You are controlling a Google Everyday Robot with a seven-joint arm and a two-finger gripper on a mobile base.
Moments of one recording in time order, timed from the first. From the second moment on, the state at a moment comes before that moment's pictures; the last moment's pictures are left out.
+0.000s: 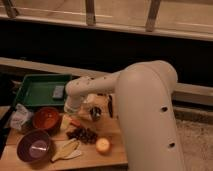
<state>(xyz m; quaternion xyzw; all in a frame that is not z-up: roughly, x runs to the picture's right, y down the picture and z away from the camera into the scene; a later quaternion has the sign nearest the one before) -0.196 0.161 0.812 -0.40 -0.13 0.20 0.88</state>
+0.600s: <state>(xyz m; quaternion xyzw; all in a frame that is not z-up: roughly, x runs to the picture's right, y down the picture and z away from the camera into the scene) -0.197 0.161 0.828 -0.39 -0.12 0.20 0.89</state>
